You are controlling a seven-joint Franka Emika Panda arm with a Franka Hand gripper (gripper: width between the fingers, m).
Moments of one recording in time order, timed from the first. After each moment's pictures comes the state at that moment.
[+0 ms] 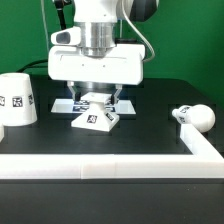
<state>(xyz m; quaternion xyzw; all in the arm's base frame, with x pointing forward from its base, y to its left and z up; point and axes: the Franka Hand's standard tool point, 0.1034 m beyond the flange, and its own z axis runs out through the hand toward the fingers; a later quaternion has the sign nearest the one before) 0.415 -0.023 0.043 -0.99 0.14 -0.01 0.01</state>
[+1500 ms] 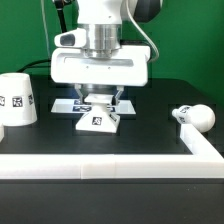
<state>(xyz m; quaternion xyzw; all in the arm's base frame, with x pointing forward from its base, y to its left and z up) 0.443 -0.002 0.043 -1.00 0.07 -0.02 0.01</state>
